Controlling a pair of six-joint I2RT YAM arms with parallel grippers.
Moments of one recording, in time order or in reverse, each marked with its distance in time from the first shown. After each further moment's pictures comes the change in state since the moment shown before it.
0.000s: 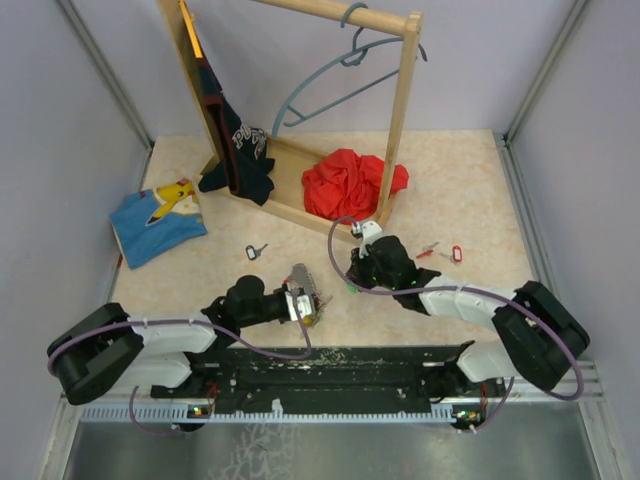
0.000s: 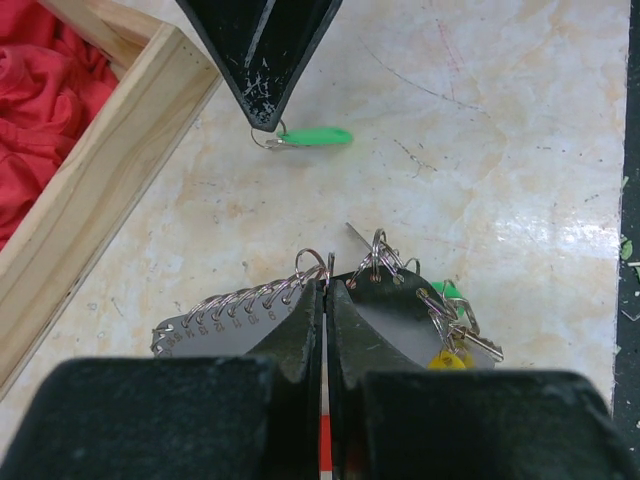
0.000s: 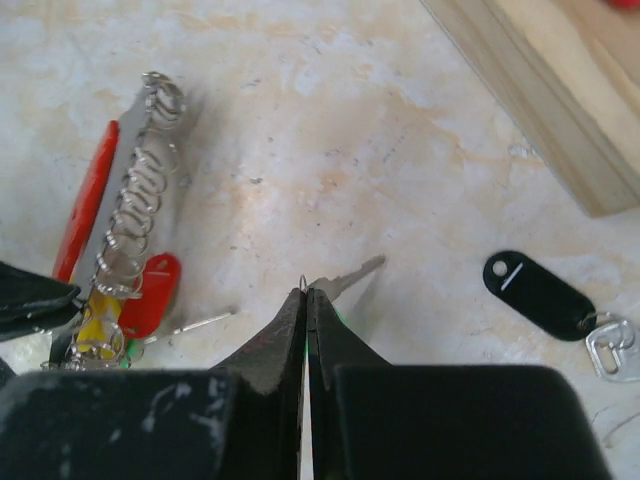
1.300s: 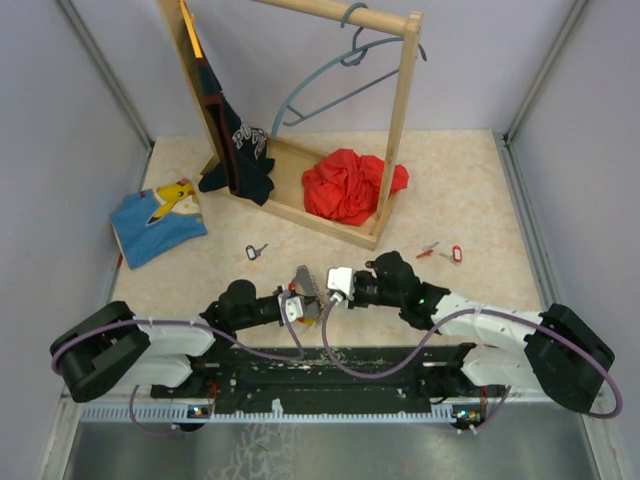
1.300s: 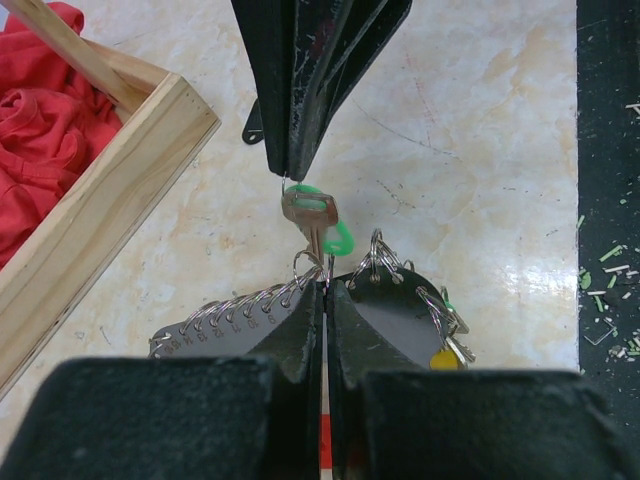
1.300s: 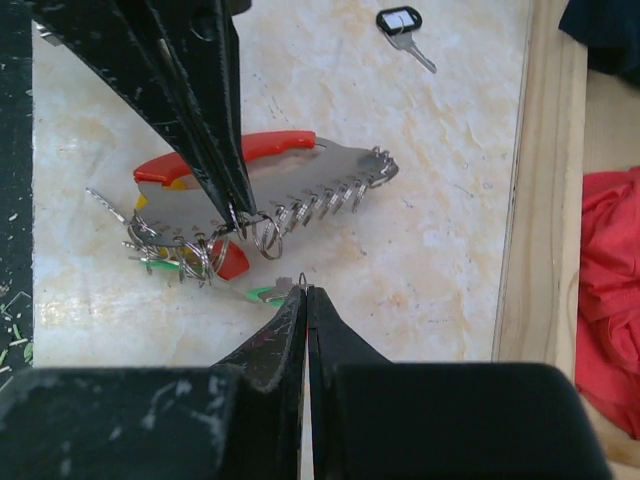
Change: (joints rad) left arm 0.023 0.008 -0.066 0.195 0.074 -0.079; right arm 0.142 -0.215 -0.071 0.029 -0.308 -0.901
